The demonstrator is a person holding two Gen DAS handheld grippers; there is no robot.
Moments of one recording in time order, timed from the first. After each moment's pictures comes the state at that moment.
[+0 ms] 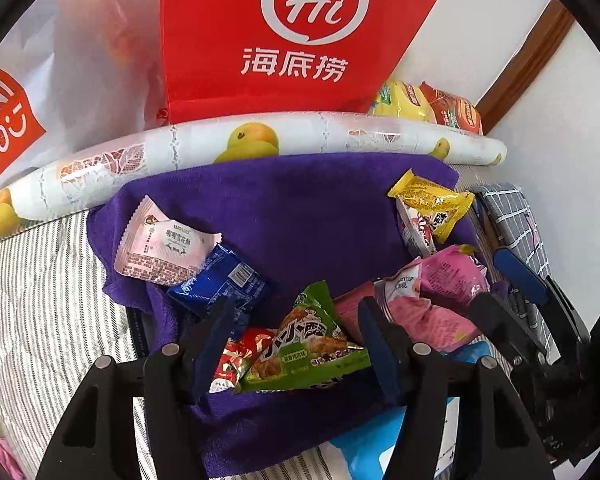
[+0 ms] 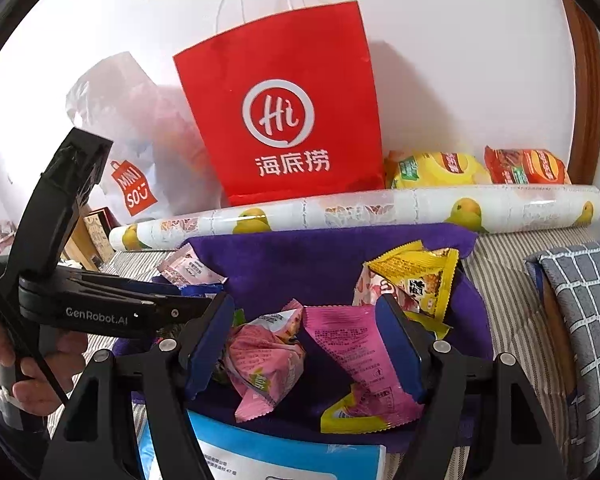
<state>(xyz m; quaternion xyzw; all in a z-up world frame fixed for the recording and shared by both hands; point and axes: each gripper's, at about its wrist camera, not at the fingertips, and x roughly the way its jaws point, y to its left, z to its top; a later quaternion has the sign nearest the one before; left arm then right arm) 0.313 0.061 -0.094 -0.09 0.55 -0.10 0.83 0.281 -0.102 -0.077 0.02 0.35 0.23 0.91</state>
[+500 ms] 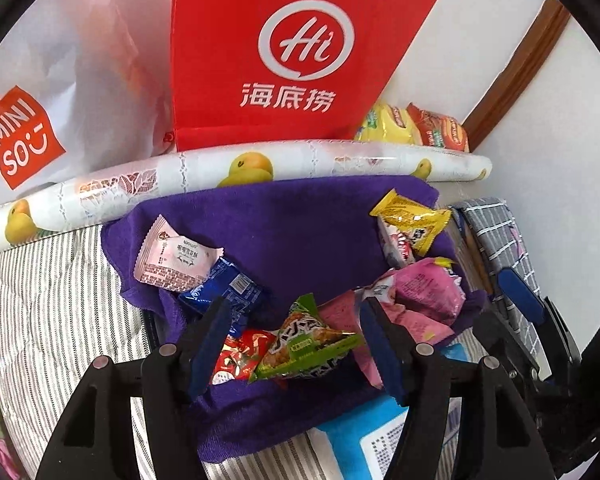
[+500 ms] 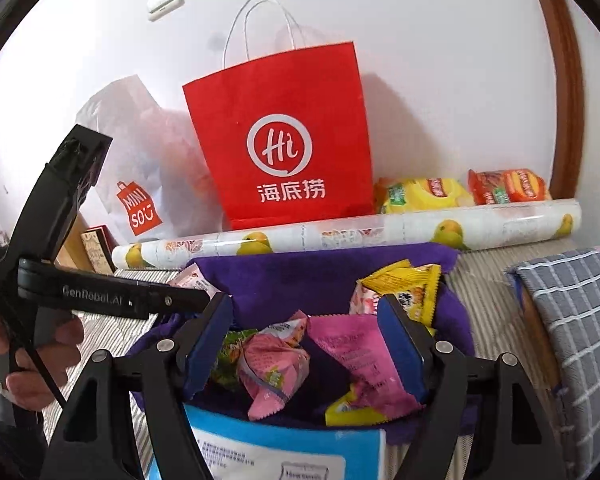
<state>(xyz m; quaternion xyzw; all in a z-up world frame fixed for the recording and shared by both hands) 0.300 0.068 -0.063 -0.10 0.52 -0.10 0.84 0.252 -0.108 -0.056 0.02 0.31 0.20 0.93</state>
